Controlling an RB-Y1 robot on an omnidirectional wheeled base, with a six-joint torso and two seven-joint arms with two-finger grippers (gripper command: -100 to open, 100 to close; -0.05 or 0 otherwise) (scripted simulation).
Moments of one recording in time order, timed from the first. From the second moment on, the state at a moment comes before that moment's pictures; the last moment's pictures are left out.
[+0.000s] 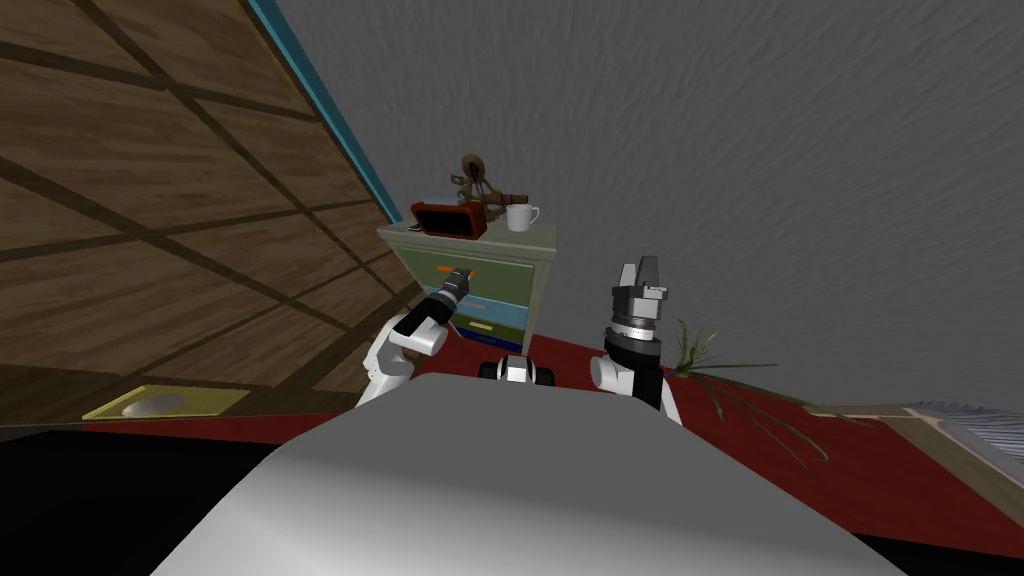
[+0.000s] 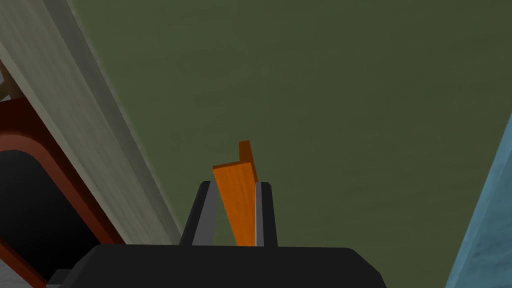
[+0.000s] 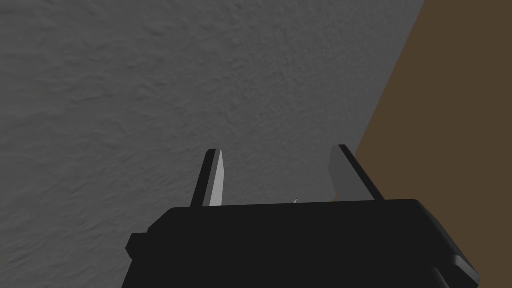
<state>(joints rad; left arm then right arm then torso) 0.22 0.37 -0.10 -2.36 0.06 0.57 0.10 0.45 0.00 0.02 -2.29 0.10 -0.51 0.15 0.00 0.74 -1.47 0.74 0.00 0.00</state>
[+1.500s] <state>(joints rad) 0.25 0.47 -0.08 -2.58 0.11 0.77 0.17 0.45 0.00 0.02 -2.29 0.10 -0.51 0.15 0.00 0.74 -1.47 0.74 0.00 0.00</state>
